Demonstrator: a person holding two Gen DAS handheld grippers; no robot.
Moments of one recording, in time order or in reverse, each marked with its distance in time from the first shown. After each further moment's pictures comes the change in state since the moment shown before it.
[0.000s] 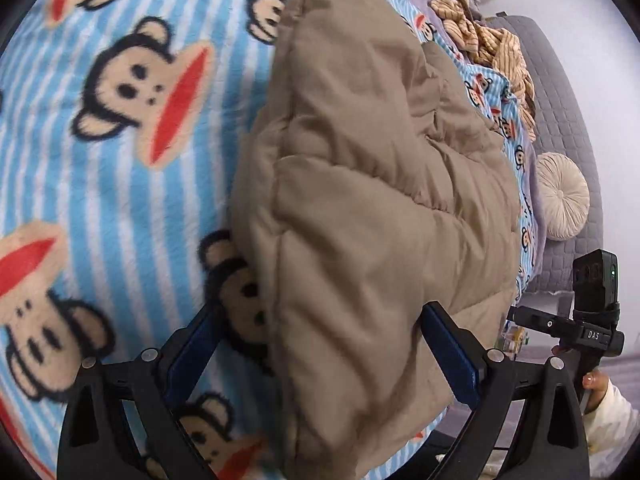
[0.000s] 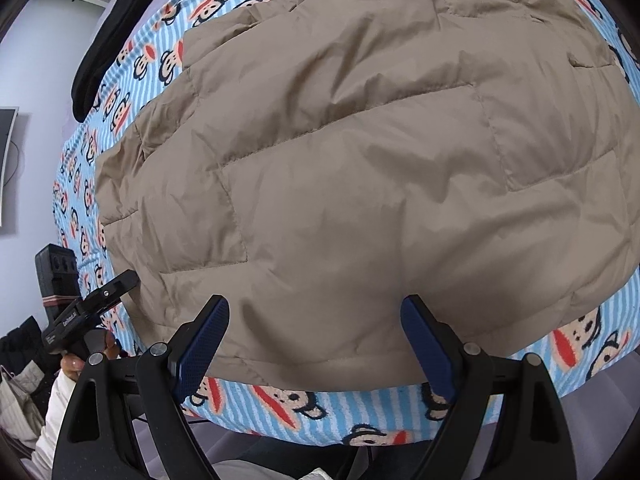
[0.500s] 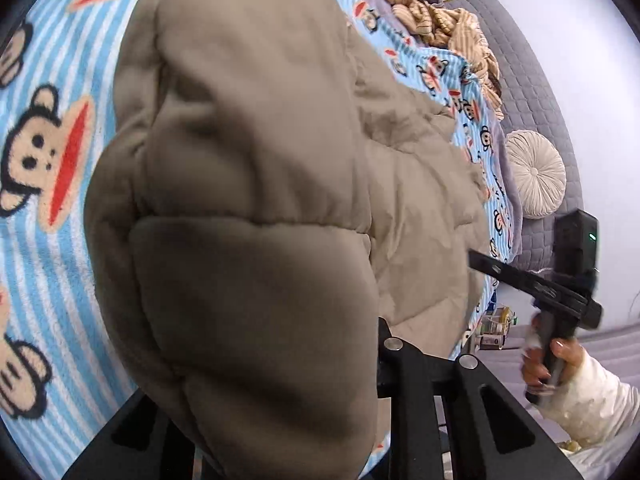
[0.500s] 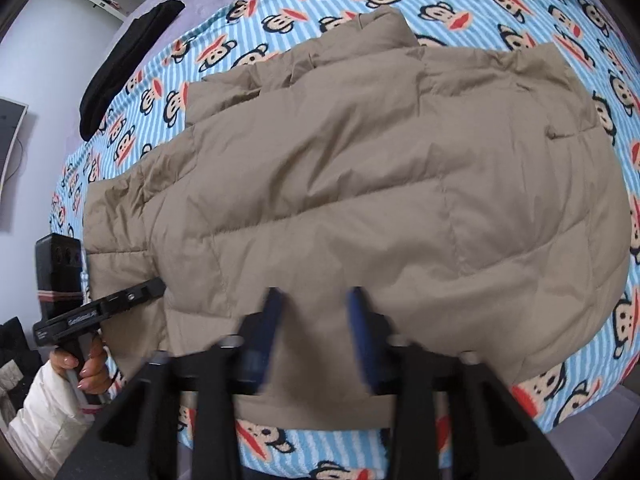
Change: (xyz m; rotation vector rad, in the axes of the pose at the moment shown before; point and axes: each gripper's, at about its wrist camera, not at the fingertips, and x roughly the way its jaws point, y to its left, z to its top) left arm 0.003 -0.069 0.011 0.093 0.001 -0.052; right arm -0.026 -0.008 0.024 -0.080 -0.171 -0.053
